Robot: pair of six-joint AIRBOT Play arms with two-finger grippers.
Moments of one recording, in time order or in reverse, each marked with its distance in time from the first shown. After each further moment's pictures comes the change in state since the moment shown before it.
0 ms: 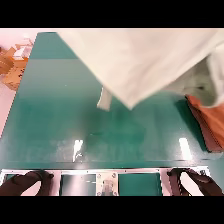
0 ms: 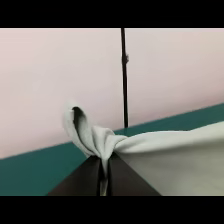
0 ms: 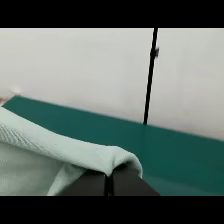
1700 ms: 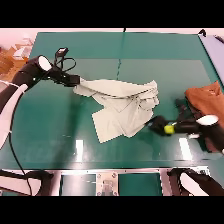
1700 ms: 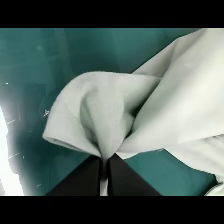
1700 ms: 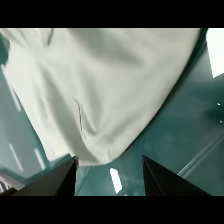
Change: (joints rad) left arm 0.060 -0.613 -0.523 -0.233 0.114 0.079; right arm 0.132 -0.118 -1.440 0.376 -0.209 0.012
